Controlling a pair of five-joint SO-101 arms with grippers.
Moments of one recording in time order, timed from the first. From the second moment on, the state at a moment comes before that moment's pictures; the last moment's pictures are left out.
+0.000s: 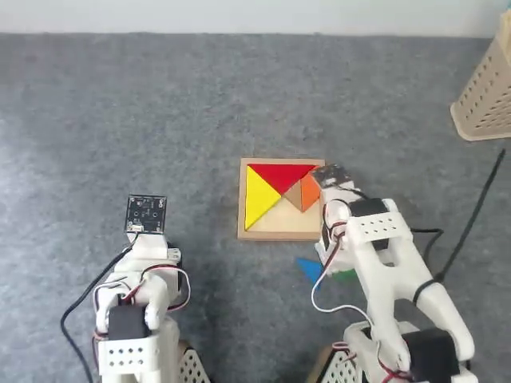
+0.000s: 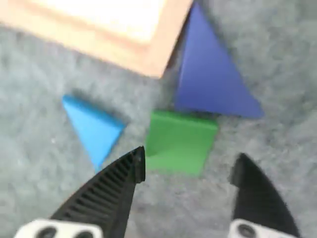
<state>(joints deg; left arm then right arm) -10.2 -103.3 97.2 72.0 -0.7 -14.6 -20.6 53.2 66.6 5.0</state>
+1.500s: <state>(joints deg) -10.1 -103.3 97.2 72.0 -0.7 -29.8 -5.3 20.9 75.5 16.7</state>
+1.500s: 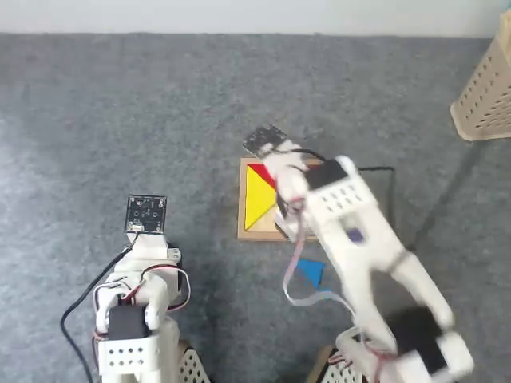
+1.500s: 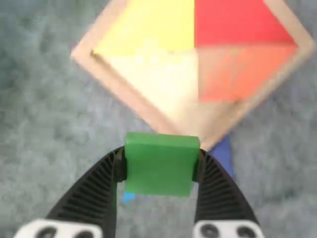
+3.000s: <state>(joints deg) -10.2 -103.3 97.2 72.0 -0.7 -31.2 7.4 11.9 68.7 19.7</state>
